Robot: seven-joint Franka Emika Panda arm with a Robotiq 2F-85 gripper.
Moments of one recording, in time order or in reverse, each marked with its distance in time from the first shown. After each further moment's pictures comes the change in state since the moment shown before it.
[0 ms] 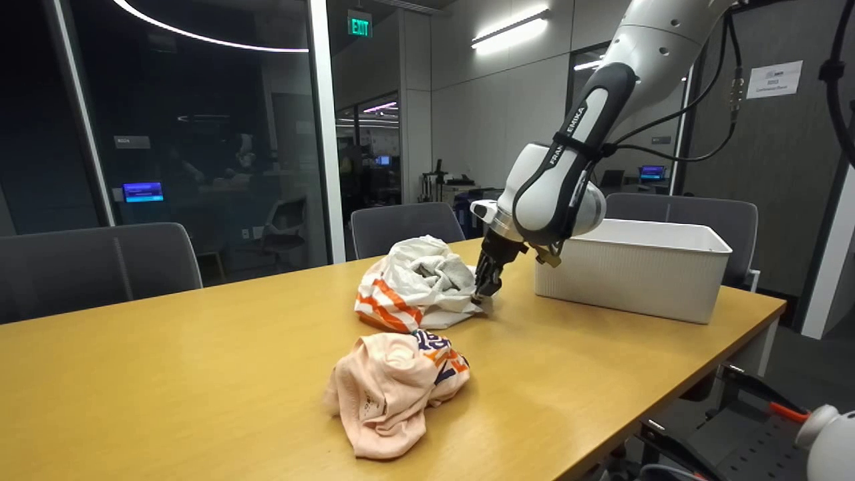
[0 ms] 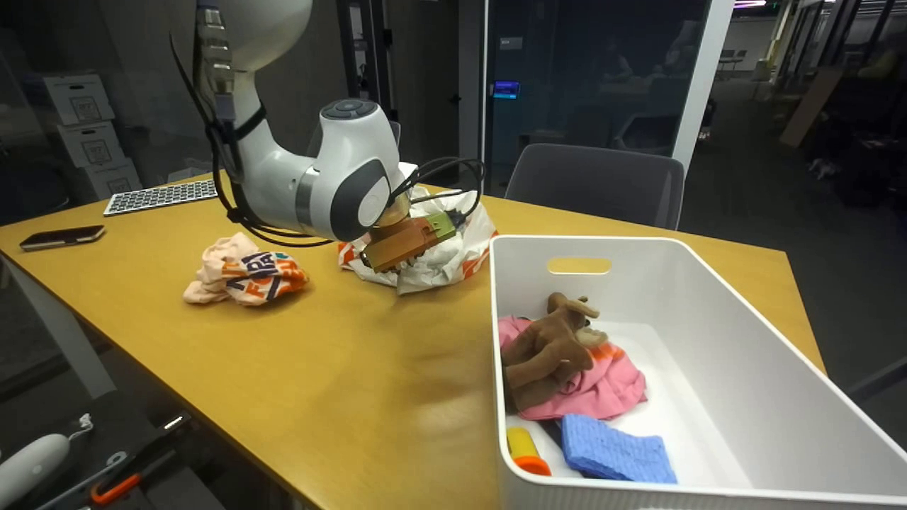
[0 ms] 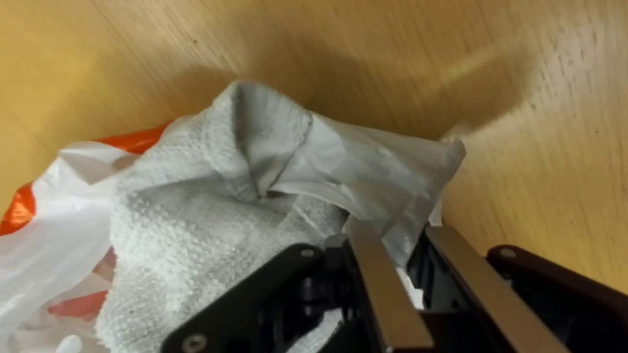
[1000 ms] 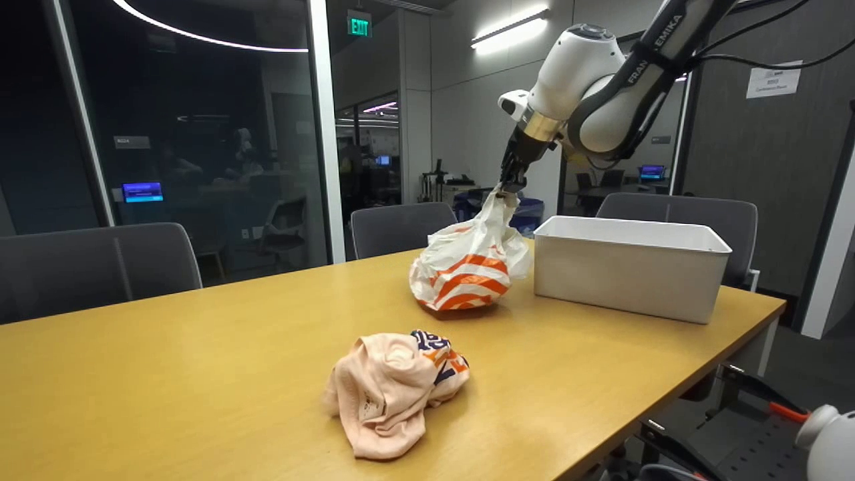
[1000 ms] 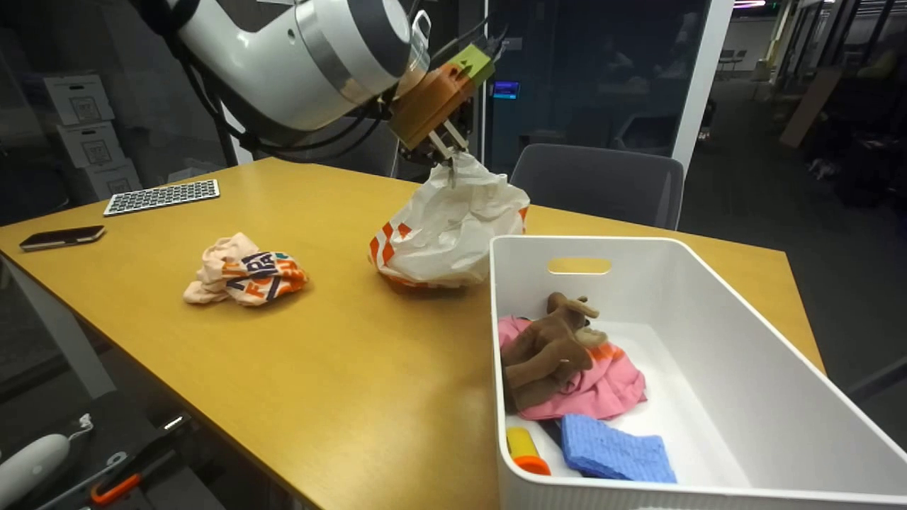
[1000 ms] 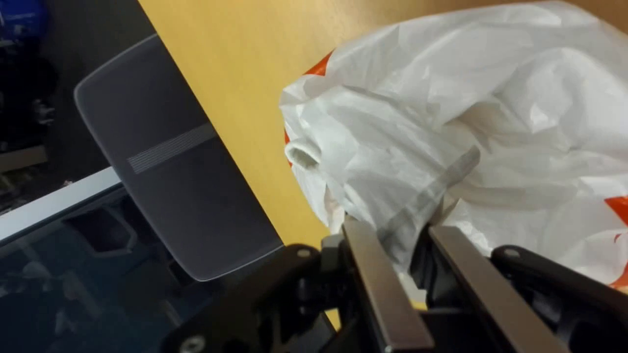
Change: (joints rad) arm 0.586 -0.425 -0.763 -0.035 -0.532 -0.074 0.409
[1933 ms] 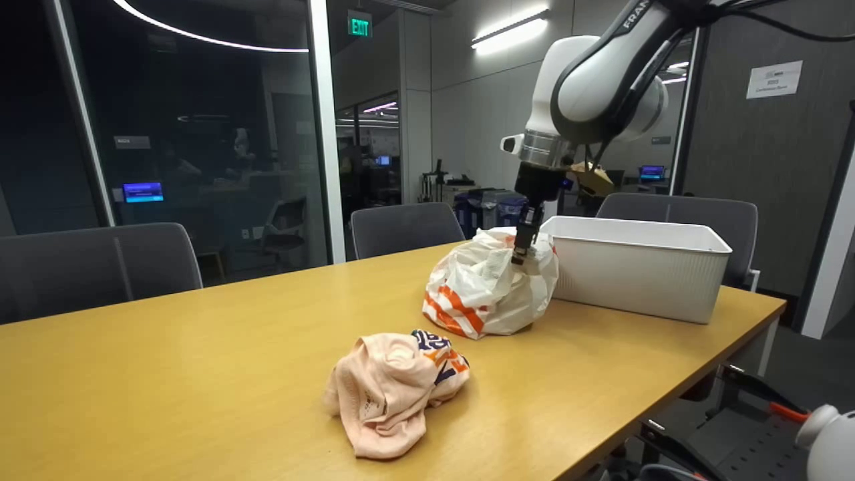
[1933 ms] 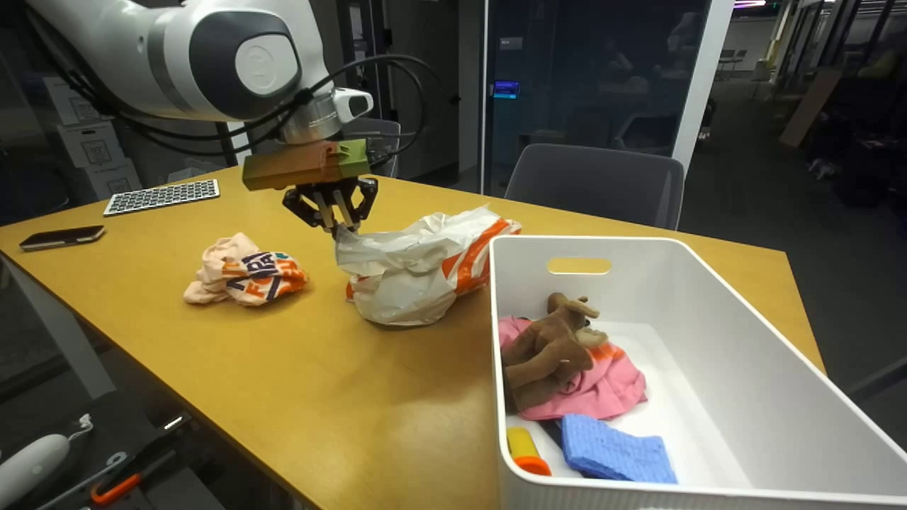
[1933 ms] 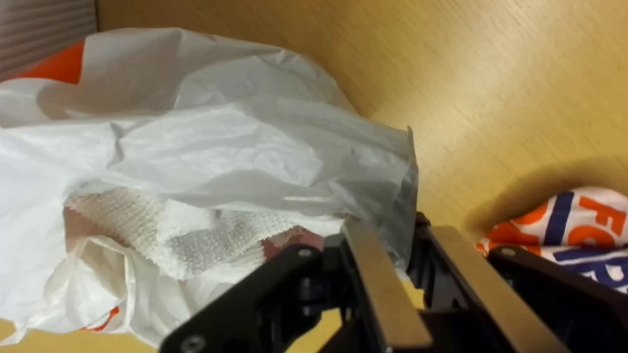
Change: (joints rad) arm -0.015 -0.161 0.285 -0.250 0.669 -0.378 -0.059
